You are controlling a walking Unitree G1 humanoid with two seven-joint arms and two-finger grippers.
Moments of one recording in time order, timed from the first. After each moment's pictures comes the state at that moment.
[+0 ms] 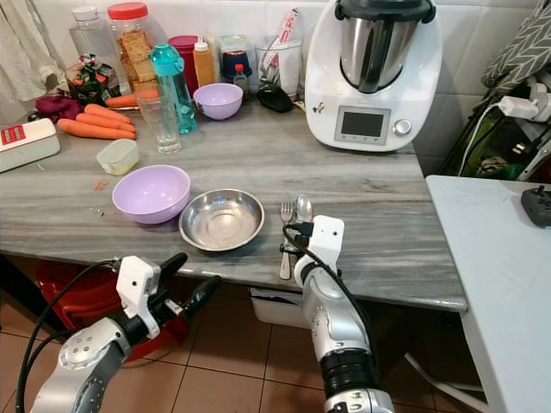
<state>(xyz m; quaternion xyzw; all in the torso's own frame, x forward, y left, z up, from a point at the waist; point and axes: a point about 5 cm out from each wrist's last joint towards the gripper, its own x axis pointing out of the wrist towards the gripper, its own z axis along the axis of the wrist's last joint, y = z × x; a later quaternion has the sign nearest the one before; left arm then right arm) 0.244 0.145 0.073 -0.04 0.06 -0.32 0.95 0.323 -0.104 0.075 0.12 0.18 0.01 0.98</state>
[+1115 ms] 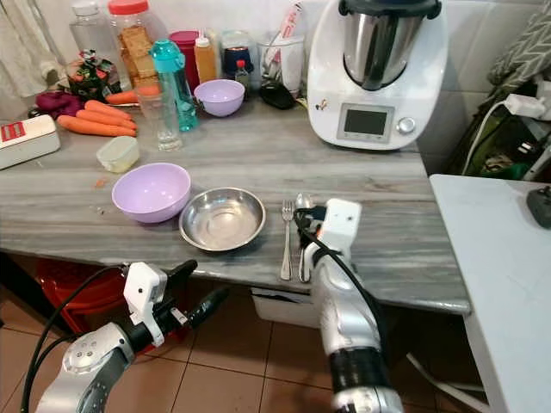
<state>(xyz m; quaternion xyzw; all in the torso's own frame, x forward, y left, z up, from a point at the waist) 0.238 0.139 0.069 -0.05 0.06 -0.35 0.93 0.327 -0.119 0.111 0.11 0.07 0.01 0.99</state>
